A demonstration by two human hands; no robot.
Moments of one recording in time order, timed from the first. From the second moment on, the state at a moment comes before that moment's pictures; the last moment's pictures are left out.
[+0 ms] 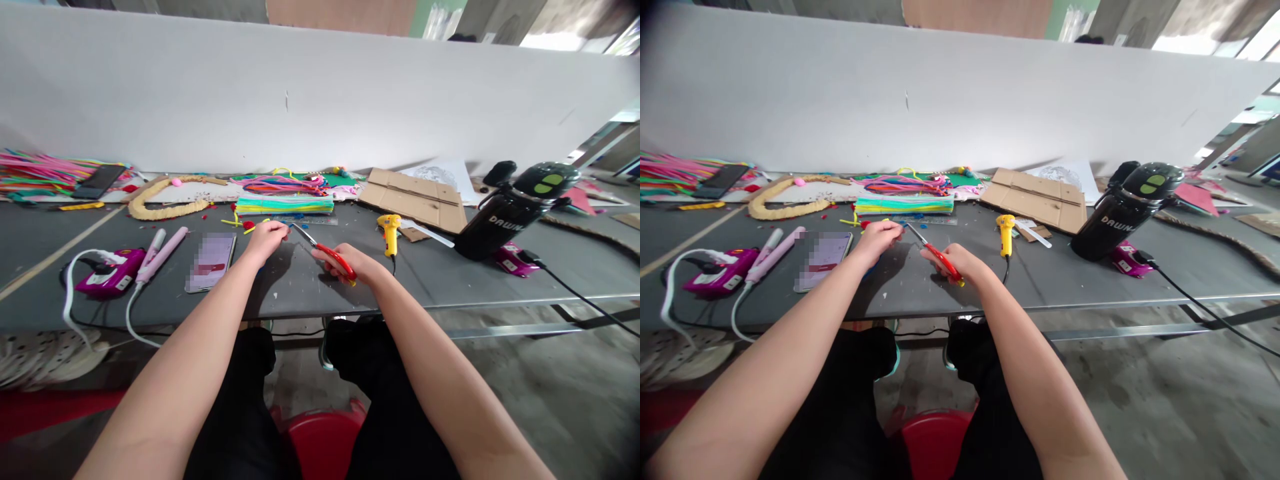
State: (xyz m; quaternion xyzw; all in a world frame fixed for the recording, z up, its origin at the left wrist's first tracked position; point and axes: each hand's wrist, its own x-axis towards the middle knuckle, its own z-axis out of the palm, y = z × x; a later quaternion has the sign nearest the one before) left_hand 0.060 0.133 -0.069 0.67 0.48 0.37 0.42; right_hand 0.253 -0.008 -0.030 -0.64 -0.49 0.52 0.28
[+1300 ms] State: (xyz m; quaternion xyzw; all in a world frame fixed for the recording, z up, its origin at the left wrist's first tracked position) left_hand 0.060 0.137 -0.069 0.68 0.48 0.35 0.42; right_hand 0.253 -0.004 -0.041 -0.67 -0.56 0.44 0.23
